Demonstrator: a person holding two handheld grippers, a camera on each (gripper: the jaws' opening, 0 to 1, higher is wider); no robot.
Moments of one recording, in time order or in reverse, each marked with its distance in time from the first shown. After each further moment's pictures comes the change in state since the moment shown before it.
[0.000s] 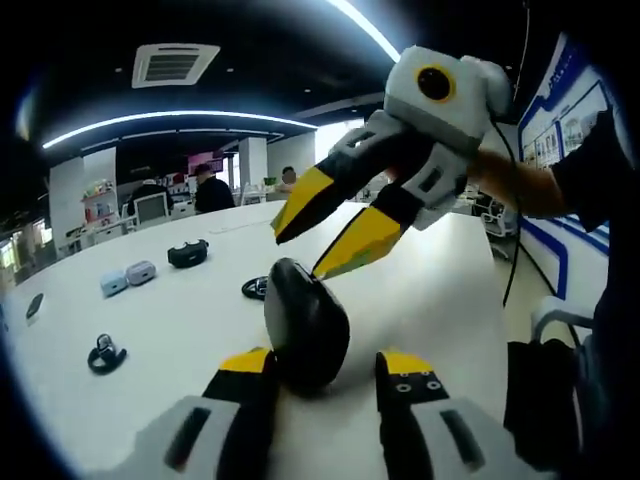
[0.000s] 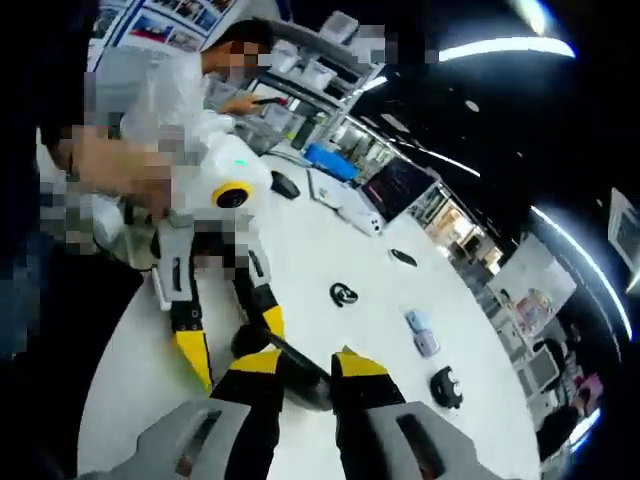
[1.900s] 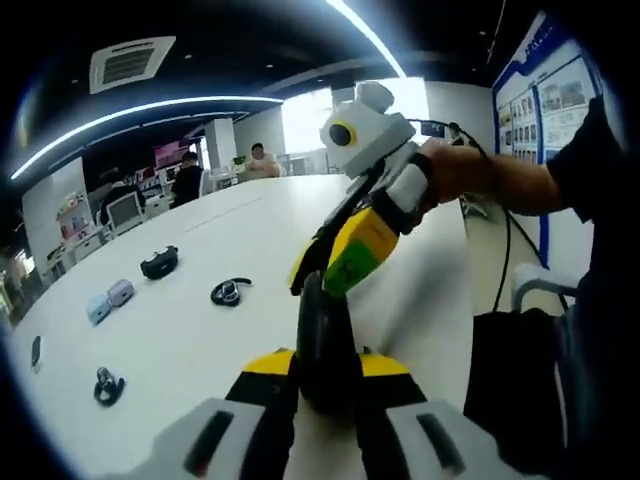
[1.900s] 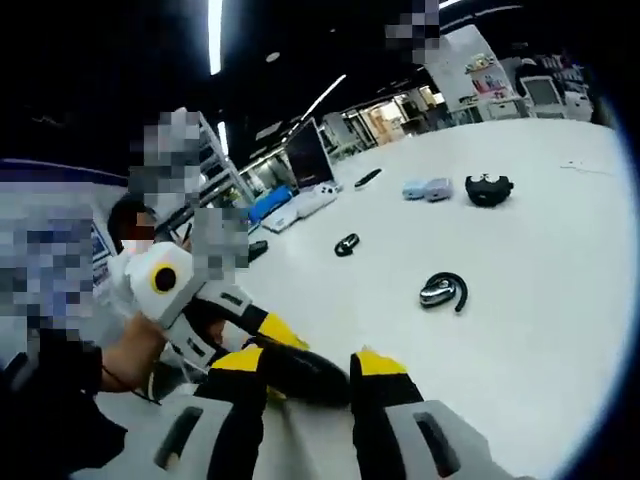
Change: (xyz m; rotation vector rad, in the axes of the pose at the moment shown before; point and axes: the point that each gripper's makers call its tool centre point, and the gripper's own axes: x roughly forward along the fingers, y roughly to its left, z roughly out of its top) left arm -0.008 -0.030 0.010 0.133 0.146 -0.112; right arm -0.023 0.031 -0.018 0.911 -0.085 0.223
